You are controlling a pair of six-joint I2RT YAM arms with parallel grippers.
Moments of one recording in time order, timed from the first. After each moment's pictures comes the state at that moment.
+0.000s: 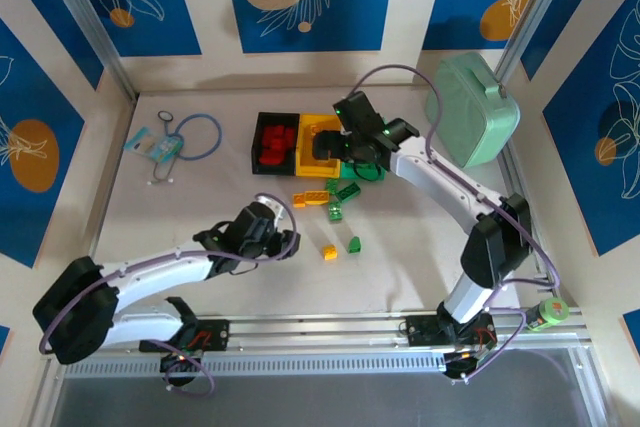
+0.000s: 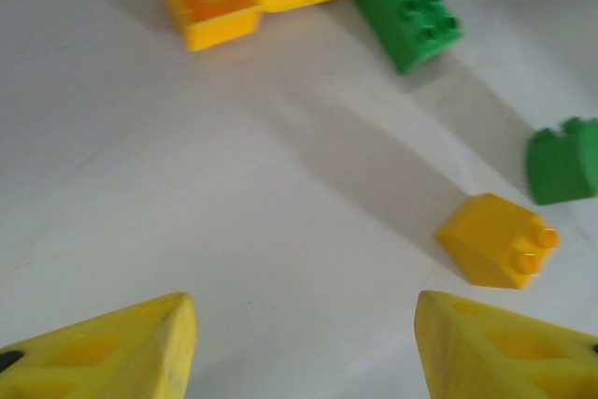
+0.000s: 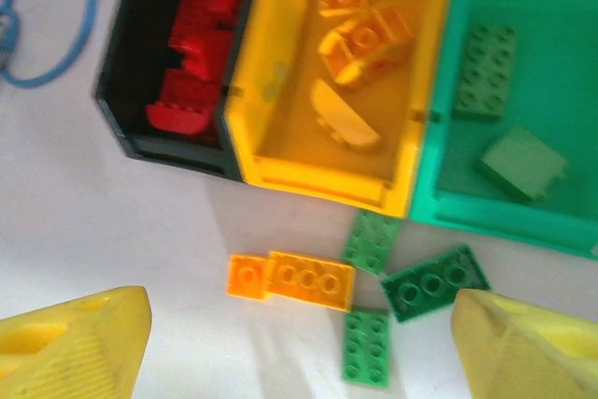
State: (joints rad) left arm -0.85 1.21 0.54 -0.13 -0.03 -0.47; right arm 0.62 1.64 1.48 -0.75 0.05 0.55
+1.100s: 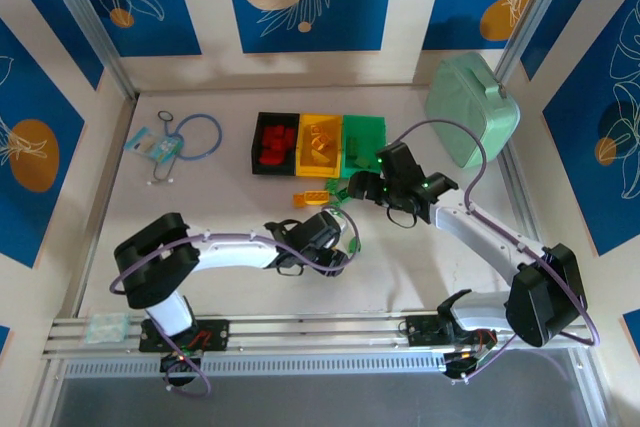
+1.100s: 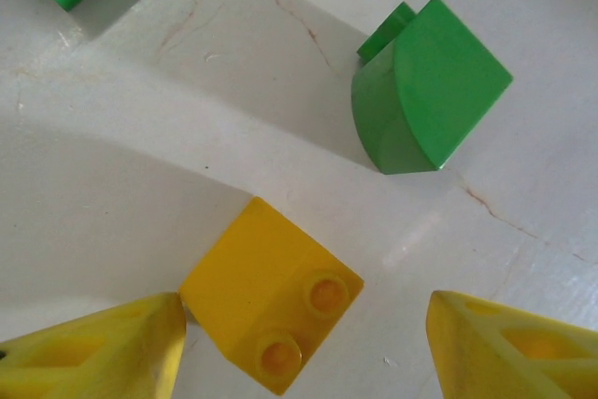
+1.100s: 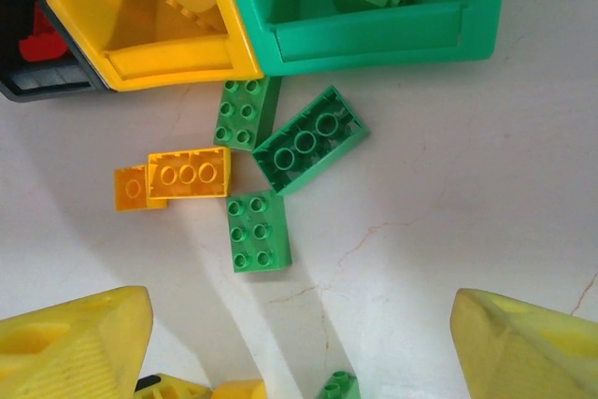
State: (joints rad) left arm -1.09 1.67 0.88 -0.23 -0.03 -0.45; right arm 0.53 1.28 0.93 -0.57 0.01 0.68
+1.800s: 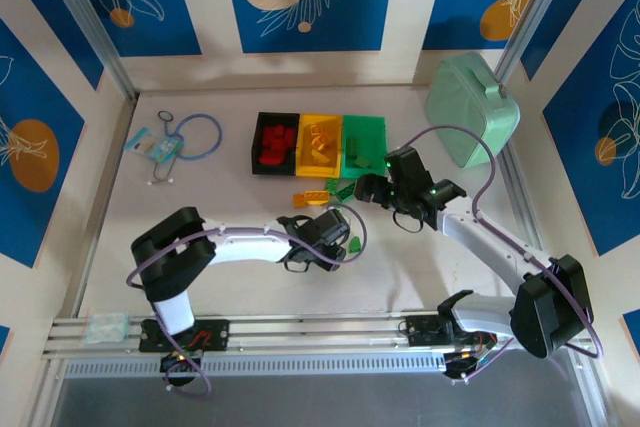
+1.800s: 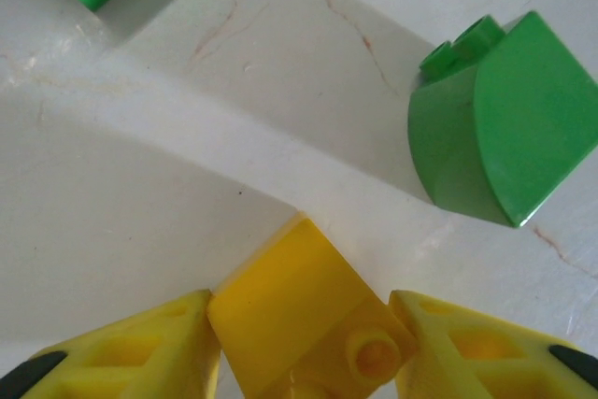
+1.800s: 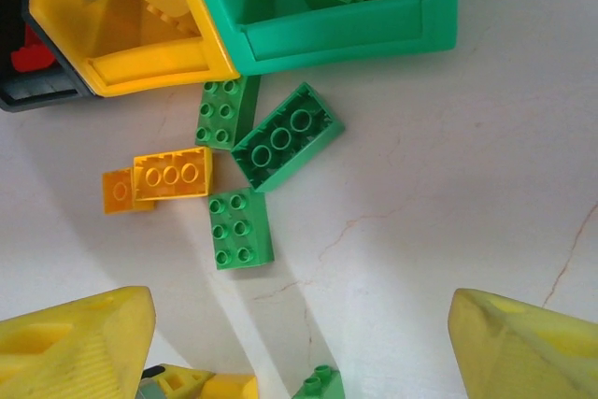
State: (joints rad) left arm -1.09 1.76 0.98 -0.33 -0.09 -0.47; right arm 0.50 1.22 0.87 -0.55 0.00 0.68
